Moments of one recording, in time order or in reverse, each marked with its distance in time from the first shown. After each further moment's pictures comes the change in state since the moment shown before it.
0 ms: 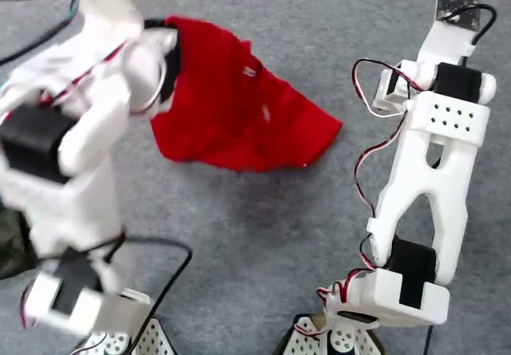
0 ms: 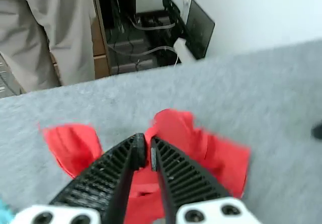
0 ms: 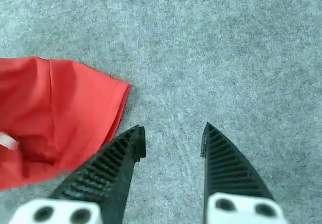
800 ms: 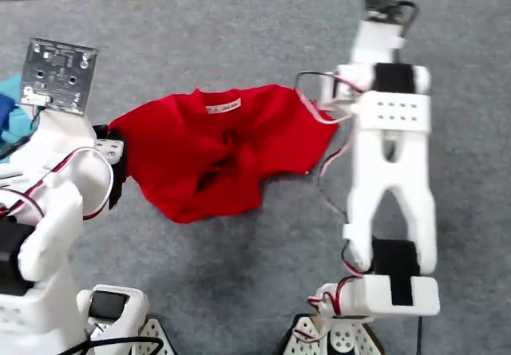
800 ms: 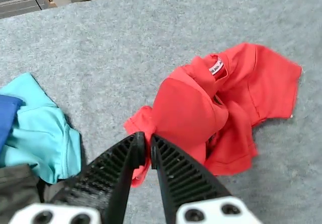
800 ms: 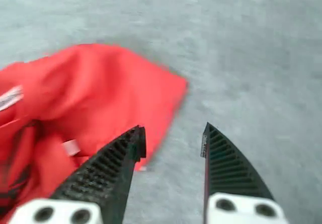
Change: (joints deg) left arm -10.7 -36.8 49.7 0.0 -5.8; right arm -16.4 0.1 6.3 -6.8 0.0
